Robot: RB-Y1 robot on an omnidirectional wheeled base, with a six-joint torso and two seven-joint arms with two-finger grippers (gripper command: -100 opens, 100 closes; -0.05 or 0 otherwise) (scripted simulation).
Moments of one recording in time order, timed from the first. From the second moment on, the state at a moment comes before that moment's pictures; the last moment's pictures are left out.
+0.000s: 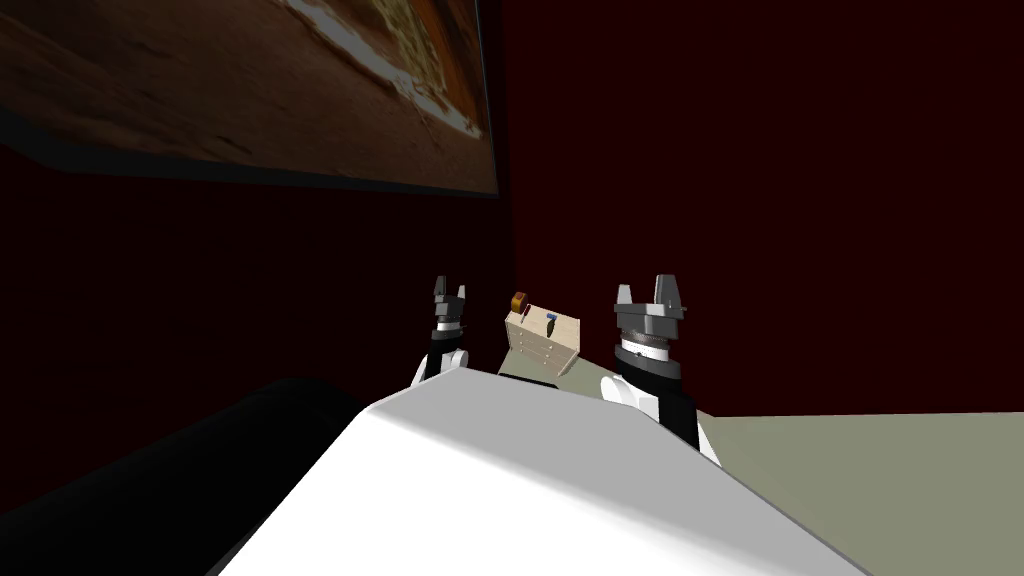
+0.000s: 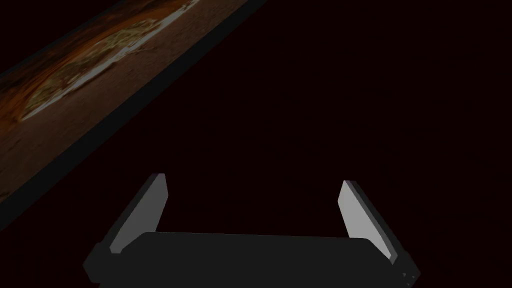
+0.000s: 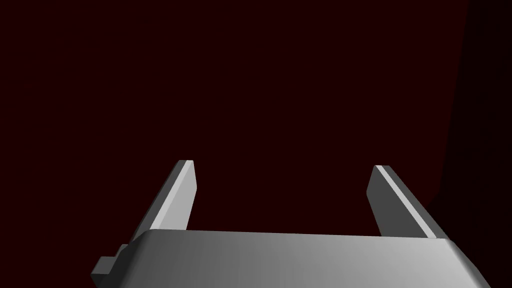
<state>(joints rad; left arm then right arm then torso) 0.51 -0.02 0.04 -2.24 -0.03 -0.50 0.07 0.50 -0.04 0.07 -2.34 -0.06 -0.46 0.03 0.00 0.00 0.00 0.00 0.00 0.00</state>
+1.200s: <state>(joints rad) 0.51 -0.01 0.04 -2.24 -0.03 -0.50 0.07 0.55 -0.15 0.02 -2.27 -0.40 -0.39 -0.01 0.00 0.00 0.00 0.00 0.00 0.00</state>
